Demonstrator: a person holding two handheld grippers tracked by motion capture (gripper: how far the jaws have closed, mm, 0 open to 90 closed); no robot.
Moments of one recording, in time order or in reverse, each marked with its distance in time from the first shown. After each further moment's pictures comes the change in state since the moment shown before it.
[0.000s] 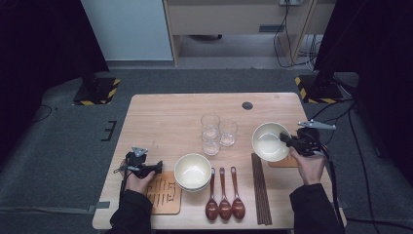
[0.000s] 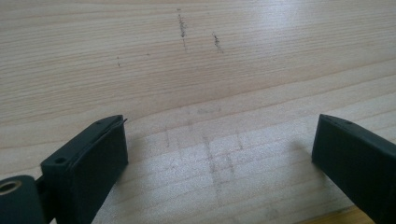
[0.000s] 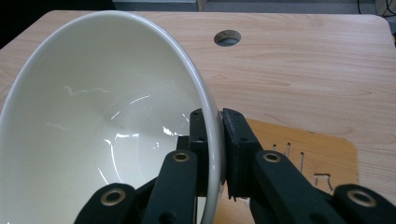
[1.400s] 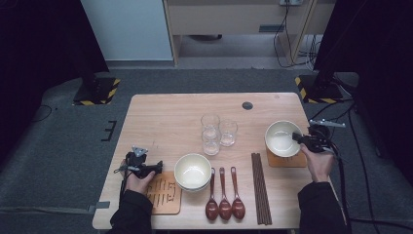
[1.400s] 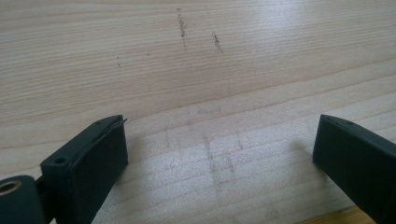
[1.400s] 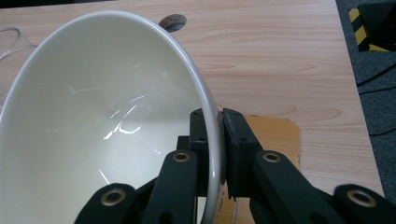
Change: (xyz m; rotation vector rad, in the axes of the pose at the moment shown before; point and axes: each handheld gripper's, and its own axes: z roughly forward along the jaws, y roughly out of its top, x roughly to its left) left arm 0.000 0.000 0.000 0.001 0.002 0.001; right arm -0.053 -0.008 0.018 0.045 -0.094 0.092
